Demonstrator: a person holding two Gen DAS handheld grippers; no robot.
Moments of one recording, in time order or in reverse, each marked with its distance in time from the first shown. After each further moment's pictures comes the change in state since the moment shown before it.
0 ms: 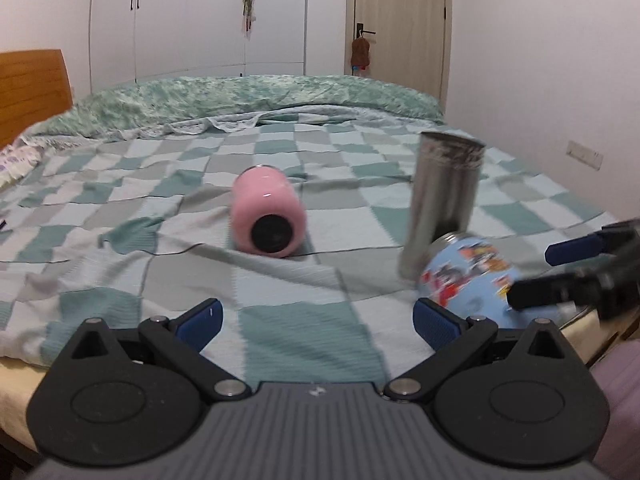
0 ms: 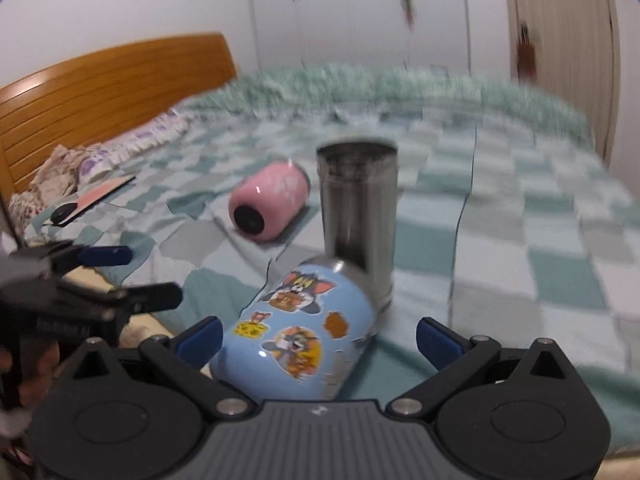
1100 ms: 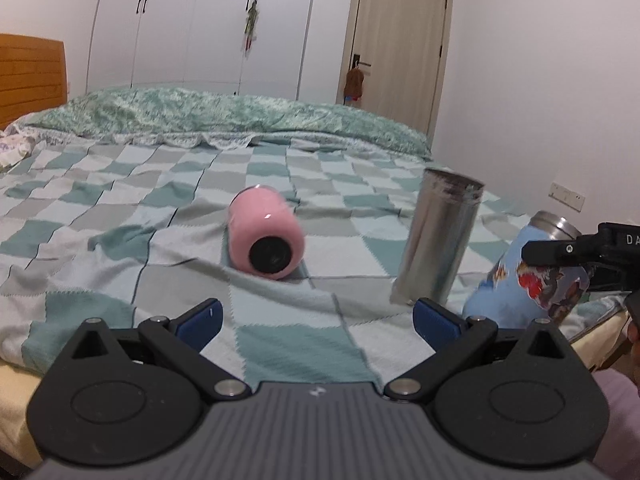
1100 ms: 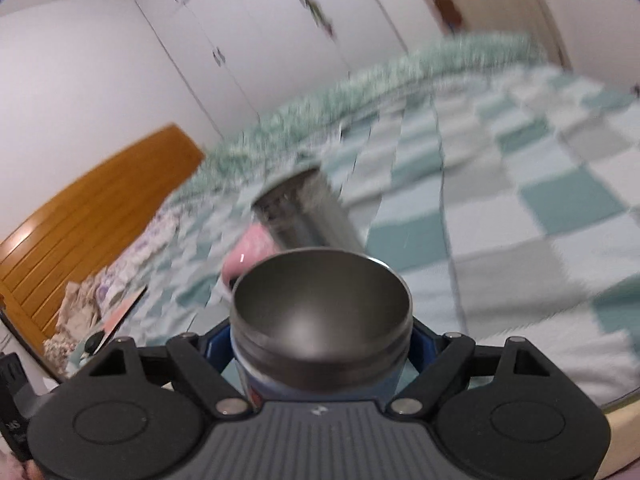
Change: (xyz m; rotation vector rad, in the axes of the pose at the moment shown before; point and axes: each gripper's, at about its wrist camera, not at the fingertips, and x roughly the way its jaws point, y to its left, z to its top) left arm -0.007 0.020 -0.002 -0.089 -0.101 -0.090; right arm -0.005 -0.050 -0.018 0.377 -0.196 0.113
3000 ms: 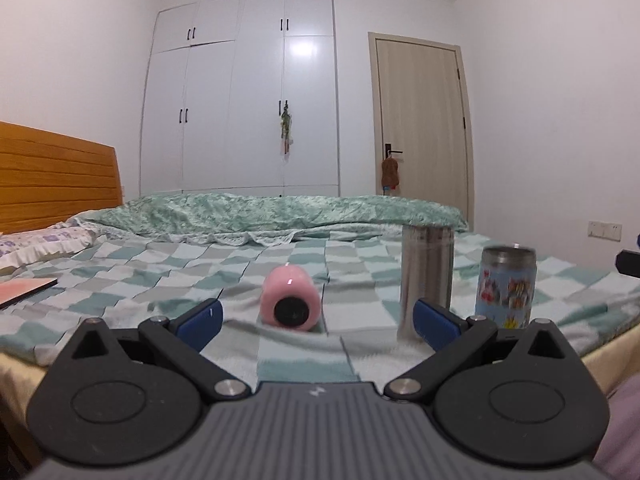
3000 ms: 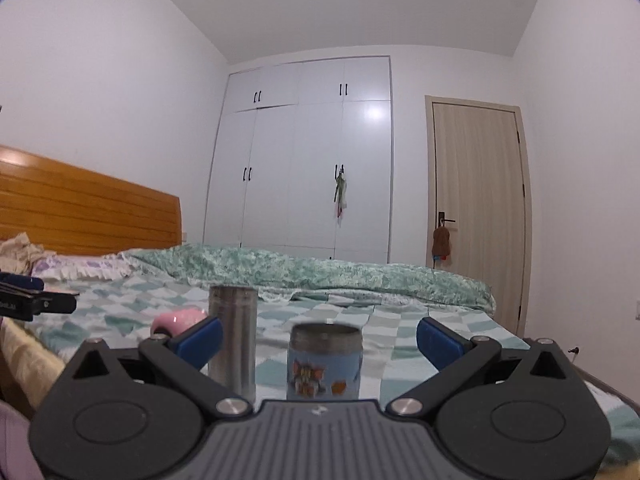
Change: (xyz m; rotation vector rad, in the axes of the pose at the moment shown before) left arm -0.066 -0.064 -0.059 0.101 -0.325 0.207; right arm -0.133 -0.033 -0.072 -0.538 -0.518 -0.192
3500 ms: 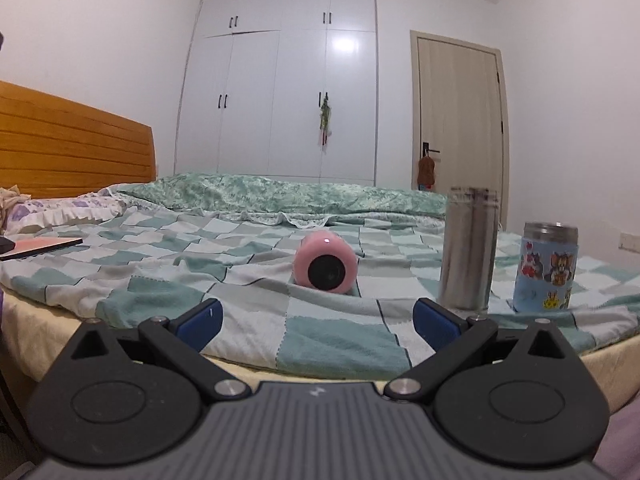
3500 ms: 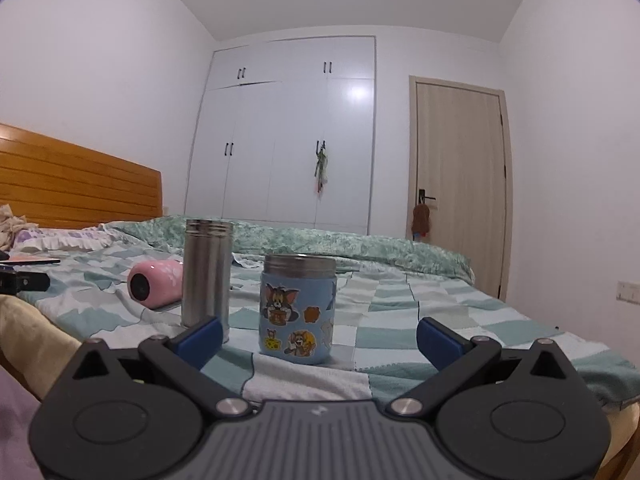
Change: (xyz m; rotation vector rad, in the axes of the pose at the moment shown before) left arm 0.014 0.014 -0.045 -0.072 0.012 0.091; right arm -0.004 -0.008 -0.052 -0.001 0.060 -0.070
